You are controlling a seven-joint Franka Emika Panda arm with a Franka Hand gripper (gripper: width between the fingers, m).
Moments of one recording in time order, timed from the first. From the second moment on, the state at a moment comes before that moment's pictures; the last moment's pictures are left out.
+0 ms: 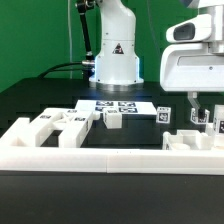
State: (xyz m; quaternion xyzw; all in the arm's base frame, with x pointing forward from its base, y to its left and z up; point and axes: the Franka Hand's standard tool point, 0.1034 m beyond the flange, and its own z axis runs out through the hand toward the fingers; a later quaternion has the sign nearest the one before) arm 0.632 0.131 0.075 -0.98 0.19 -0.03 0.05
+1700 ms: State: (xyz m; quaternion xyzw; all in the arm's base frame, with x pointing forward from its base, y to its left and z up) arm 0.641 0.118 0.078 -0.93 0.36 -0.03 0.06
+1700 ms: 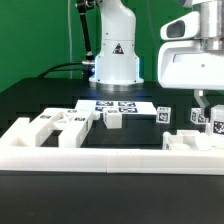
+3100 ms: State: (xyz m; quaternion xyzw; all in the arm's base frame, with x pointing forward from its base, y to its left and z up) arm 0.639 0.117 0.078 -0.86 0.50 -0.01 0.06
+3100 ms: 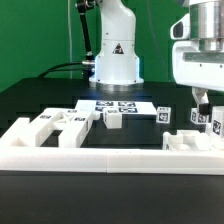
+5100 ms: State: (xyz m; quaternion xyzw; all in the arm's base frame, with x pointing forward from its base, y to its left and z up) arm 0.637 0.124 0.075 -1.00 -0.03 -0.05 0.04
